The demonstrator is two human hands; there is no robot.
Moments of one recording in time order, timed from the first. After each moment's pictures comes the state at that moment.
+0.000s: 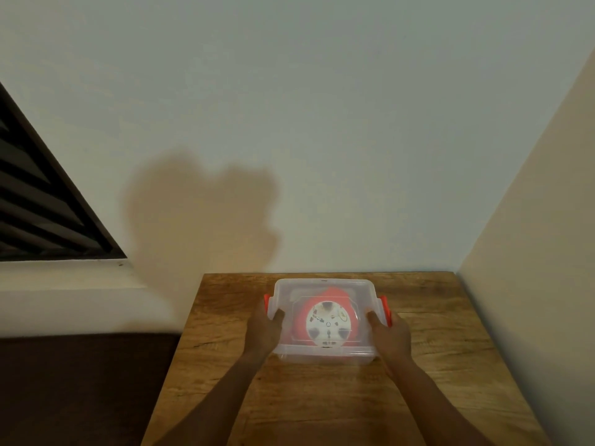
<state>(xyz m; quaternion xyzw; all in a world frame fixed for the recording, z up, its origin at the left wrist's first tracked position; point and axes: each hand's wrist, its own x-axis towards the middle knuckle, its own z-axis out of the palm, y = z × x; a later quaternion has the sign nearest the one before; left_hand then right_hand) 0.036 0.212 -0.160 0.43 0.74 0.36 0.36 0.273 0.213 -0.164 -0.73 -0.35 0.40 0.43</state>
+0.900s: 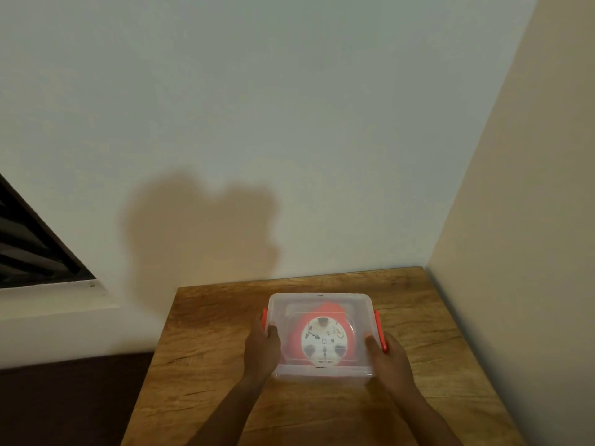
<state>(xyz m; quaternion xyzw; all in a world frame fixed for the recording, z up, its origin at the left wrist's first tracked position) 0.098 0.187 -0.157 0.44 0.74 0.37 0.34 0.329 0.160 -0.175 -0.68 -0.38 0.44 0.44</state>
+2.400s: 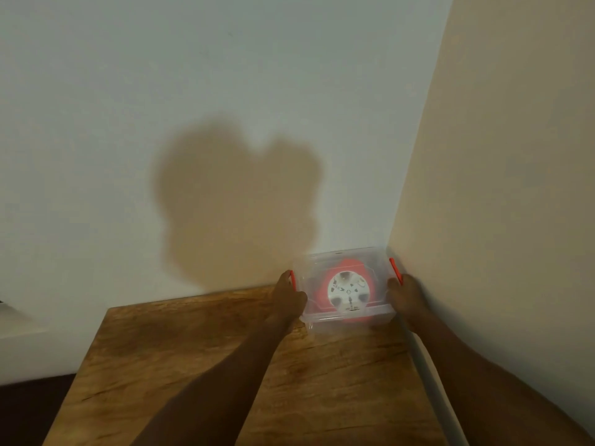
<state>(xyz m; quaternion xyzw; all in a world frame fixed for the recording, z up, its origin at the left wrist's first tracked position) 0.285 0.325 -0.134 0.44 0.65 0.37 0.50 0.532 0.319 -0.146 -0.75 -0.39 0.37 0.38</state>
